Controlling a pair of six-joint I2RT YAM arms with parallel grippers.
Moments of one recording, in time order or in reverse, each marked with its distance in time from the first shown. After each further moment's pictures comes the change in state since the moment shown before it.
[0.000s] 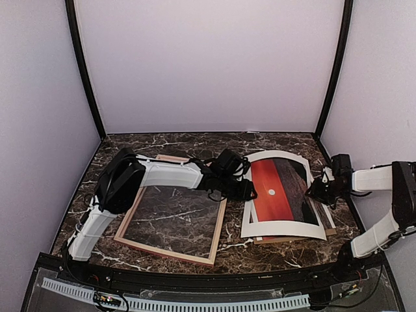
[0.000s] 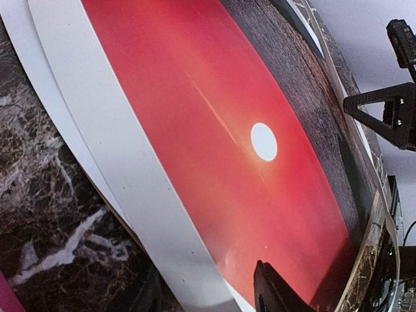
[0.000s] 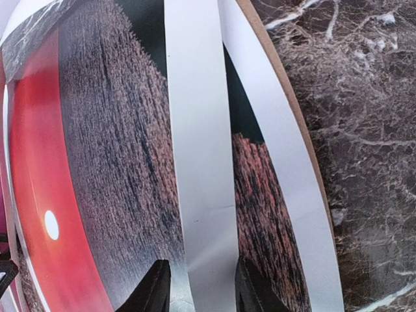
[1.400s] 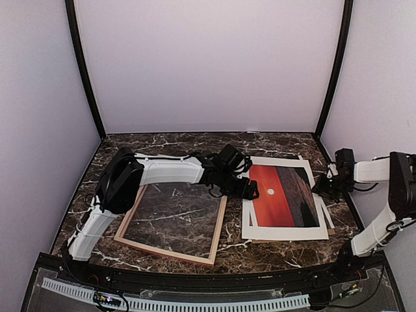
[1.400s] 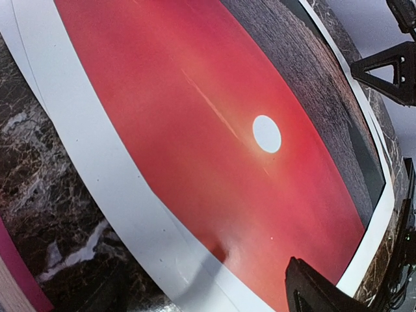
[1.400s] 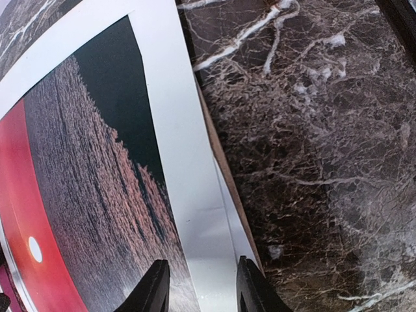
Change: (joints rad) left arm 0.007 0.010 0.095 -0.167 -0.028 0.109; right arm -0.077 0.082 0.113 -0.095 0.026 -0.039
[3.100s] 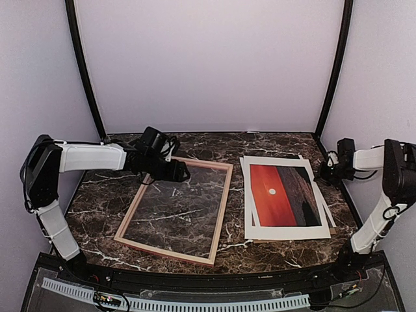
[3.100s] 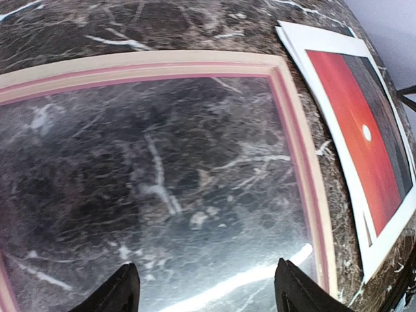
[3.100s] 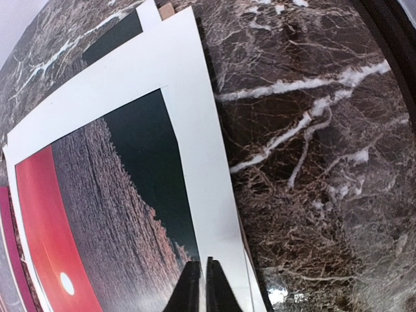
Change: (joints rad) left arm 0.342 -0.682 -0.792 0.100 -0.074 0.117; right arm -0.056 0.160 0.195 0.000 -0.098 -0.054
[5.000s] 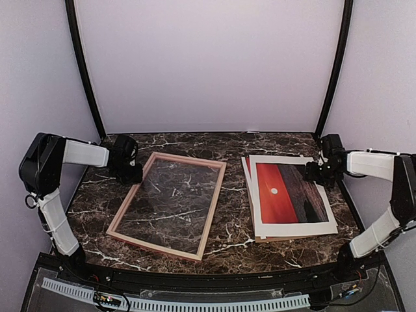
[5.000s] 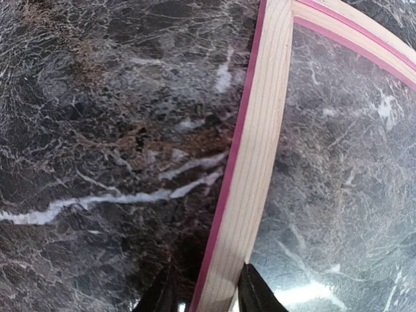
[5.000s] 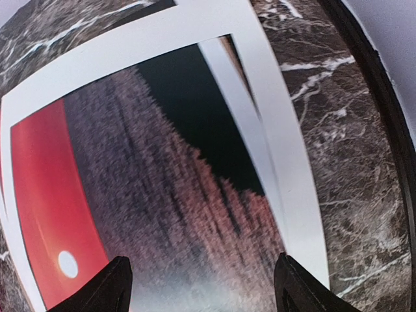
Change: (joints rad) left arm 0.327 0.079 -0.093 -0.034 -0.243 0.048; right arm 0.295 -0.218 -0.054 -0.135 0.391 0.131
